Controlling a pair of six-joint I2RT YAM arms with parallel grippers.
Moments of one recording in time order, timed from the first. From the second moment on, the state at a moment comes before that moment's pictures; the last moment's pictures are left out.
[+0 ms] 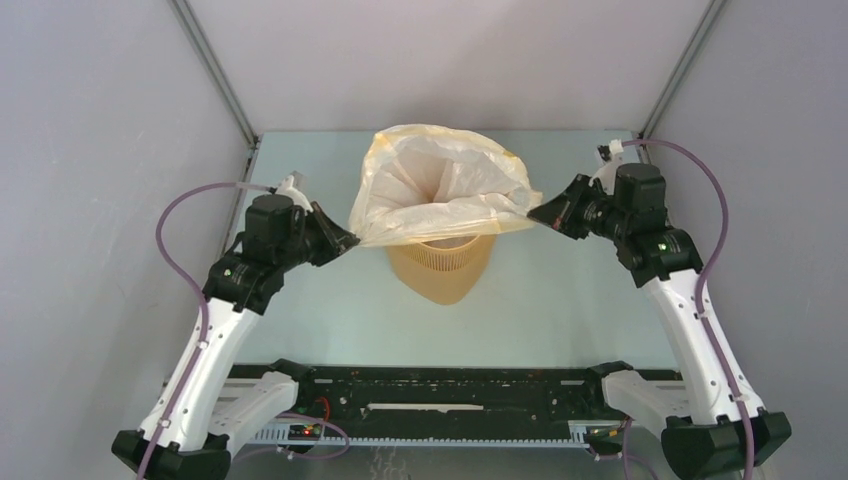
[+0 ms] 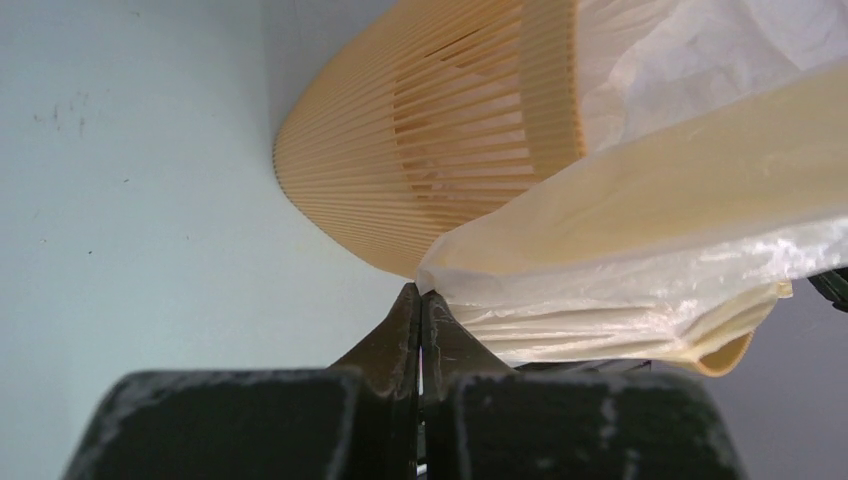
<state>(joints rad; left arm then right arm) -0.30 0.88 1.05 -0.72 0.17 -0.73 0.18 1.03 1.16 -0.62 -0.41 0.68</state>
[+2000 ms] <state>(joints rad) -0.16 1.07 1.35 -0.86 0.14 -0.61 0.18 0.89 1.14 -0.69 -0.50 0.43</state>
